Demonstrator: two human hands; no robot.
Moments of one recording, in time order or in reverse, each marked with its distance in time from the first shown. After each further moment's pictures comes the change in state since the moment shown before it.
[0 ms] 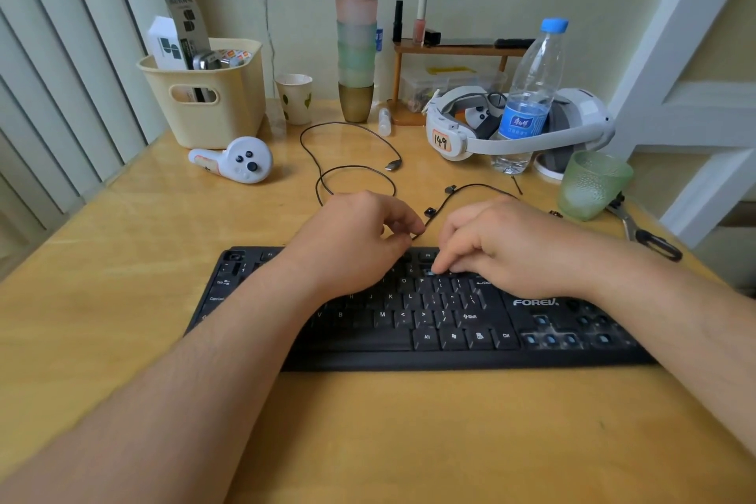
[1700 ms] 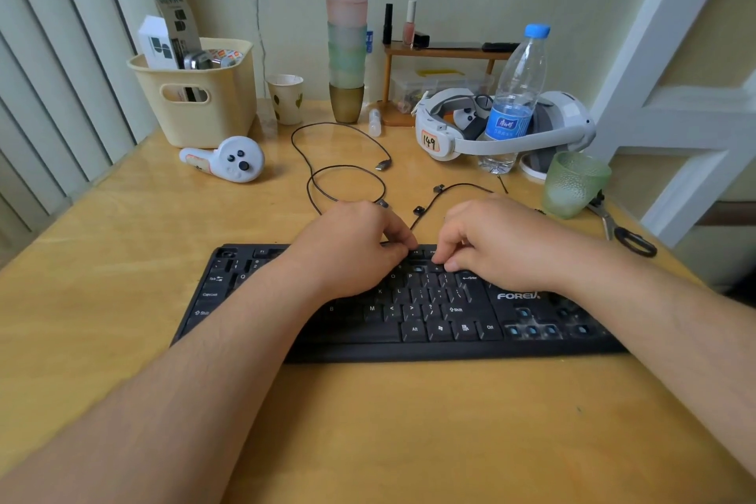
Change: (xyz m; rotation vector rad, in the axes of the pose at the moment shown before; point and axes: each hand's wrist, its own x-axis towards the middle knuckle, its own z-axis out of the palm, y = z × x) left_hand -0.002 0.007 0.005 0.077 -0.057 0.006; right_hand -0.001 0.000 0.002 -0.039 0.007 0.169
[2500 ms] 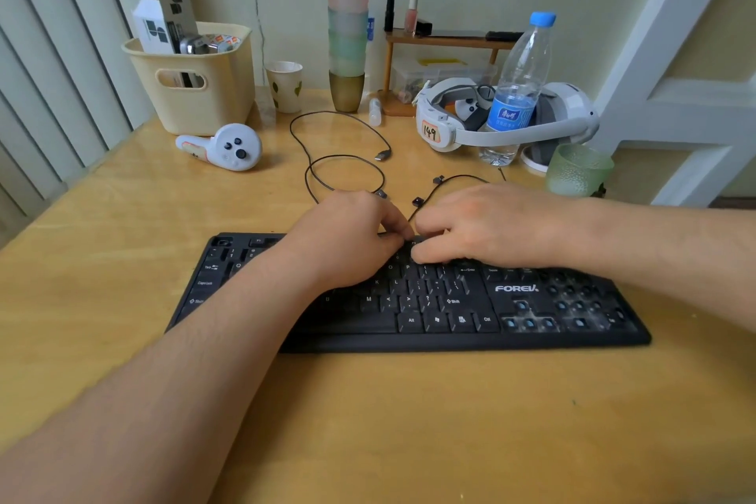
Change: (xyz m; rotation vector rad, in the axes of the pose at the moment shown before) left_hand 0.000 -0.001 0.001 0.020 -0.003 -0.037; right_hand 0.018 0.009 -0.012 -0.626 -0.097 -0.630
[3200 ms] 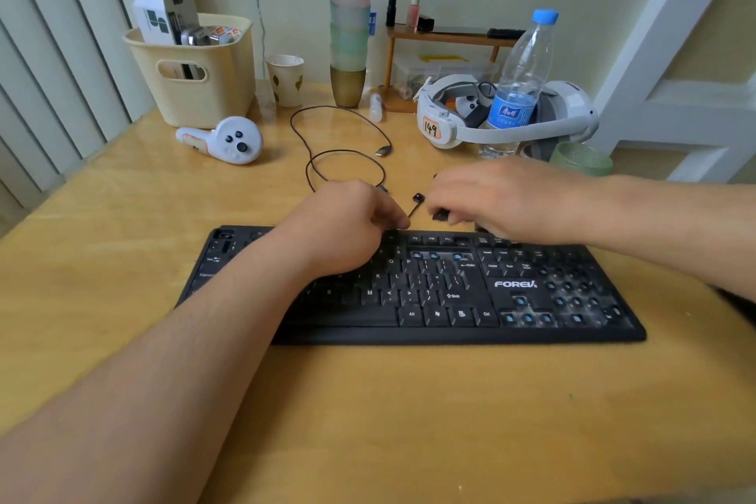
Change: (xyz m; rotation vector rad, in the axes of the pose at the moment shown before) left_hand -0.001 -0.002 -0.009 -0.075 -0.054 -0.044; right_hand -0.014 0.010 -0.013 0.220 0.191 0.194
